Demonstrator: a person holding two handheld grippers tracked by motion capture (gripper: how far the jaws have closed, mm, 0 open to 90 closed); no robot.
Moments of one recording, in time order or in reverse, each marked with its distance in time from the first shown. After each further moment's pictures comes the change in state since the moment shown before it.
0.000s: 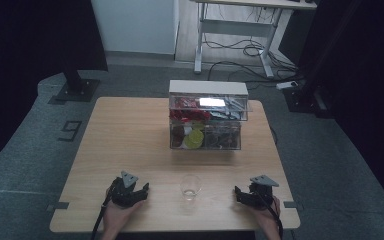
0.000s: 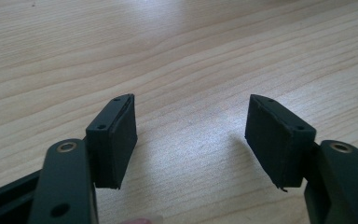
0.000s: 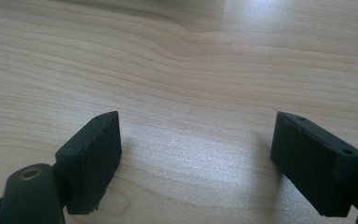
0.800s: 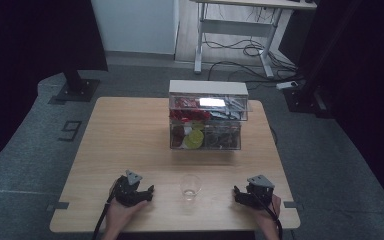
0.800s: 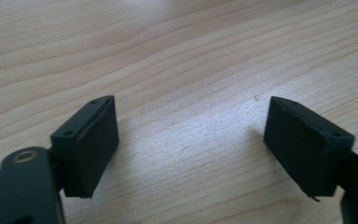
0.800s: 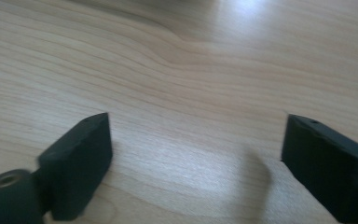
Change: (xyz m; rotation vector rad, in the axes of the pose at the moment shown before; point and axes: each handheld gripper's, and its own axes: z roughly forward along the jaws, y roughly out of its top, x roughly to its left) left arm -0.005 0.004 0.012 0.062 -0.038 0.016; right arm 0.007 0.002 0.001 -0.026 -0.069 -0.091
